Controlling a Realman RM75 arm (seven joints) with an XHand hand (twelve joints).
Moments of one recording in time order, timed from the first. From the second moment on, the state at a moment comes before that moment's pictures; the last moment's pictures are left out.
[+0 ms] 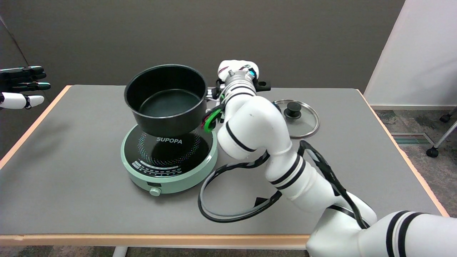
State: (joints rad) arm 0.66 -1.66 -2.14 1.56 2.37 1.26 -2.26
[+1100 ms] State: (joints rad) arm 0.59 -1.79 -2.19 1.51 2.27 1.35 -2.25
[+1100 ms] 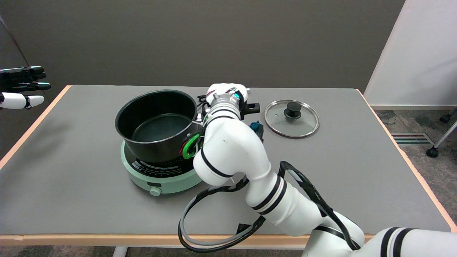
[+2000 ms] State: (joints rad) arm 0.54 -1.79 -2.20 1.47 2.17 1.28 -2.18
